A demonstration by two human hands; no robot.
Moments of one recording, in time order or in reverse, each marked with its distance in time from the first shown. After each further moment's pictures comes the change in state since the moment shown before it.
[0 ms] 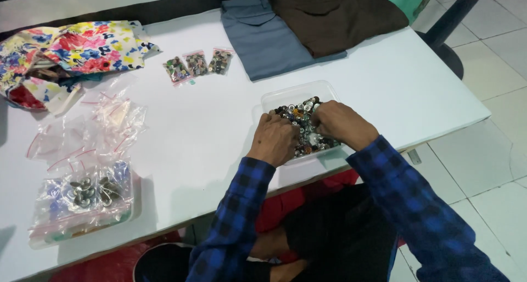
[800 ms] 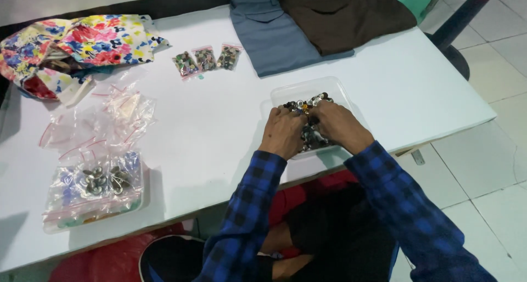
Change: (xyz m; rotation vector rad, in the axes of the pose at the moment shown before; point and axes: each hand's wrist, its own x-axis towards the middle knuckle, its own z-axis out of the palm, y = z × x) left_hand 0.005 0.006 -0.013 0.007 -0.029 -0.040; right_hand 0.002 -0.024 0.012 0.028 0.133 -0.011
